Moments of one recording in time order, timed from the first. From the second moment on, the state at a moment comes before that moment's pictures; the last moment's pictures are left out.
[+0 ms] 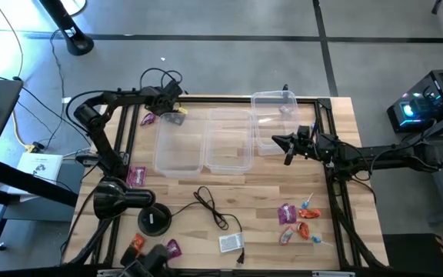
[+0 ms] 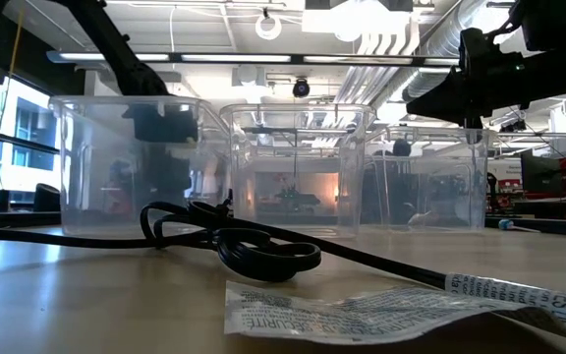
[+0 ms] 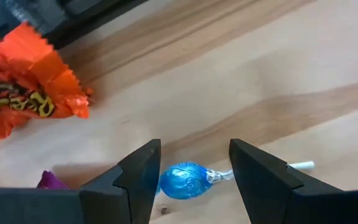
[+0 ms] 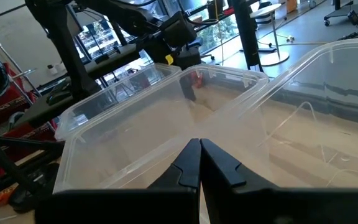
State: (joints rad) left arm 0.88 1.77 0.99 -0.59 -0.20 -0.20; right arm -0.15 0.72 0.16 0.44 0.26 0.41
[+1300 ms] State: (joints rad) left arm 0.88 1.66 0.92 -0.61 -0.30 -0.30; right arm -0.15 0.72 0.16 0.41 0.32 0.43
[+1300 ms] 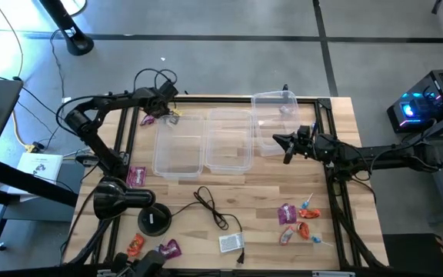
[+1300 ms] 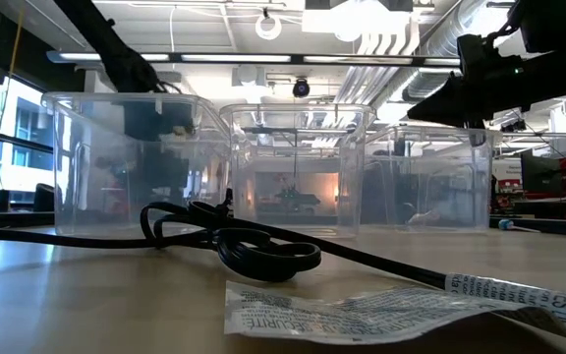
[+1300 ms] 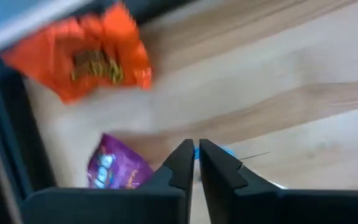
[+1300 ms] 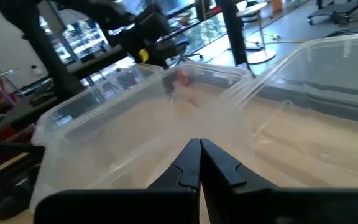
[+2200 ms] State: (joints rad) left arm 0.75 1.58 0.81 -0.45 -0.14 -0.29; right arm -0.15 0.71 0.16 0.36 0.36 0.45
